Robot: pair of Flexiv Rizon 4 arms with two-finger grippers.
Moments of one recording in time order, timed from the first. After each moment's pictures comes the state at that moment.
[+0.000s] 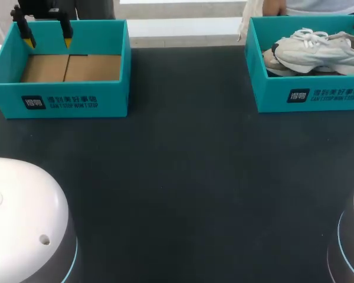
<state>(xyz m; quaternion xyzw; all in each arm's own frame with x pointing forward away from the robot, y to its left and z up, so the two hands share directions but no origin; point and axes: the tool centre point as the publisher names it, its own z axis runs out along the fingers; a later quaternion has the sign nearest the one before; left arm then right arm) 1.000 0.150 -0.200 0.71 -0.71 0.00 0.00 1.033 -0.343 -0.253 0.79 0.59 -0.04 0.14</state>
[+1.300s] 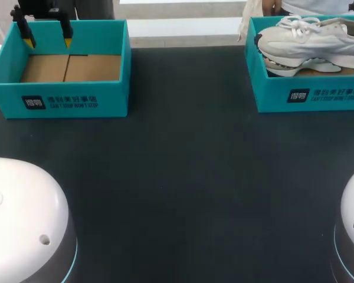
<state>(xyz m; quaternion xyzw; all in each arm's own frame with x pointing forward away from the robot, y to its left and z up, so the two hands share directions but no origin) 1.000 0.150 -0.200 0.71 -0.71 0.00 0.00 0.936 -0.261 -0.145 0.79 0.59 -0.06 0.16</state>
